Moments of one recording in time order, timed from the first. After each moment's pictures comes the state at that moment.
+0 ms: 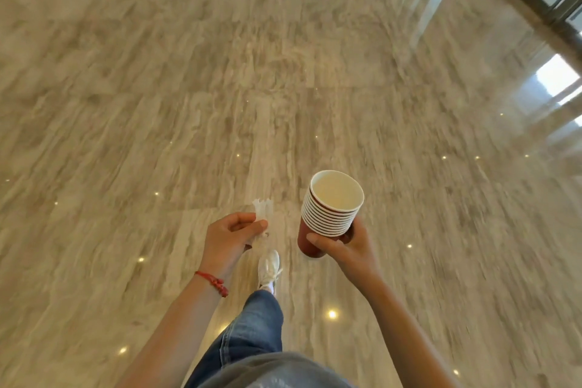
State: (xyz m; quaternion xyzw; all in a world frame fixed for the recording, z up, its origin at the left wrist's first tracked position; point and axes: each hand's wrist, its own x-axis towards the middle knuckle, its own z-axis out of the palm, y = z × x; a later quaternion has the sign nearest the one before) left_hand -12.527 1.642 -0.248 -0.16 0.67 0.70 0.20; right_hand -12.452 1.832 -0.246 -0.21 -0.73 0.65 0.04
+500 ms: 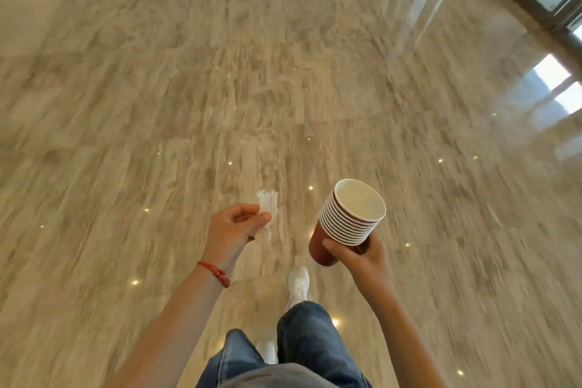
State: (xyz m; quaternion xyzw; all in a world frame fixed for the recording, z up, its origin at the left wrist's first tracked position) left_hand -12.890 1.791 -0.228 -0.12 0.68 0.69 0.22; right_hand -12.772 1.979 -0.238 -0.27 -0.69 0.66 0.09
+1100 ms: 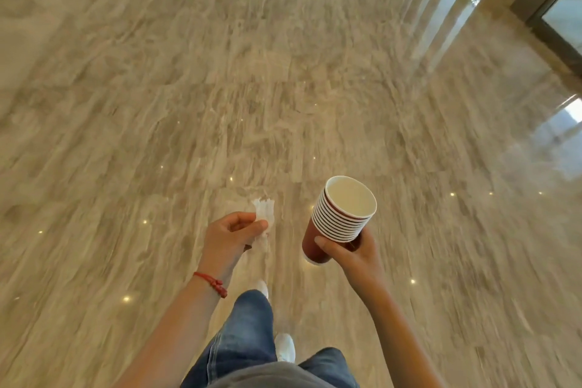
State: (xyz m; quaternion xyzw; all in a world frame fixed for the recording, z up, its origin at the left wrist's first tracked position) left_hand -13.216 1.984 -0.216 -0.14 0.68 0.69 0.19; right_hand -13.129 2.178 -0.225 -0.22 -0.72 0.65 0.07
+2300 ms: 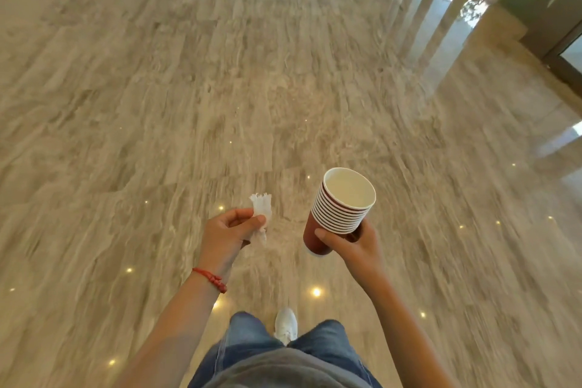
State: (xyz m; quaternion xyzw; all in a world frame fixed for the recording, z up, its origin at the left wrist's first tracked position) left_hand -13.949 2.278 -0.209 -0.11 0.67 0.71 0.20; right_hand -13.855 2.472 -0.219 -0.23 -0.71 0.66 0.09
